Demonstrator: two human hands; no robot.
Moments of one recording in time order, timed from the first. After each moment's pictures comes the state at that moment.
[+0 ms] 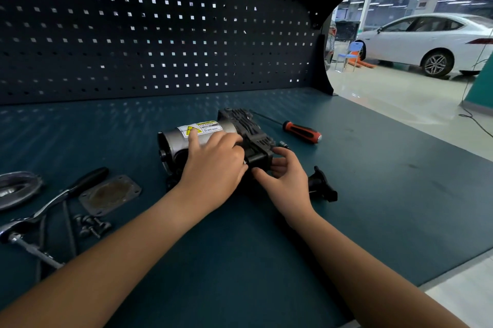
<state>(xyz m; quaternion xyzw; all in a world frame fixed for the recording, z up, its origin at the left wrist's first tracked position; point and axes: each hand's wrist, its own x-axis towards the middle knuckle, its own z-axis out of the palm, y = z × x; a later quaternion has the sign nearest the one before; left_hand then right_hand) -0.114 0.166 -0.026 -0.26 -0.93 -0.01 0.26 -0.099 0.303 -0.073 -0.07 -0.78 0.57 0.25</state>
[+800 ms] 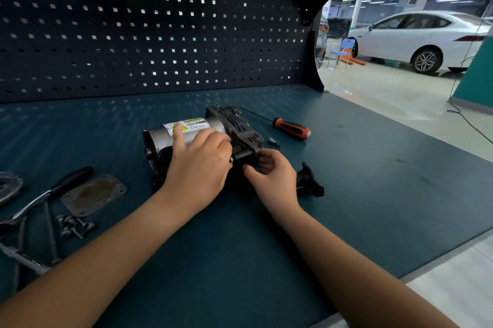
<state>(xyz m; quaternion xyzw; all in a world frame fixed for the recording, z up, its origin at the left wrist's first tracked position) -0.107 0.166 -0.029 -0.31 -0.87 -0.03 0.38 -0.102 0.303 -0.075 -0.08 -0.78 0.56 0.26</state>
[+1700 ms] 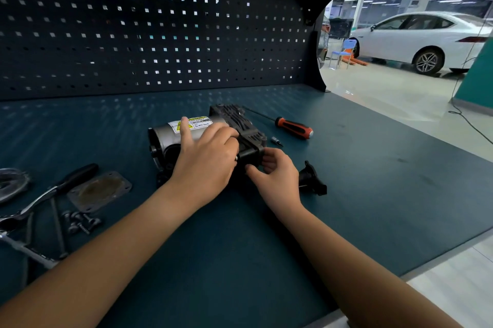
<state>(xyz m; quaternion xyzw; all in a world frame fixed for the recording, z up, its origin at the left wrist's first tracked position) -0.111 0.165 -0.026 -0.32 -0.87 -0.01 0.37 -0.099 0.302 -0.074 -0.08 -0.80 0.54 0.25</state>
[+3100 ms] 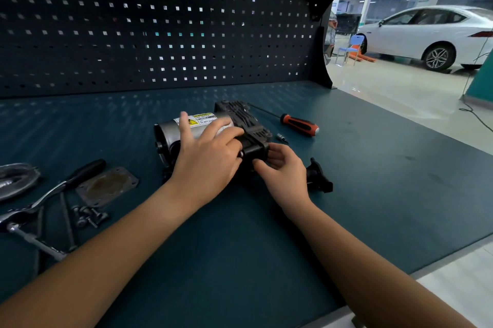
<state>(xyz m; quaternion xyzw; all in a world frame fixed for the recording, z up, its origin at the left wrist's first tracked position) -0.100 0.161 -0.022 -0.32 -0.88 0.02 0.36 -0.095 0.304 -0.071 -0.08 -0.77 0.59 0.23</state>
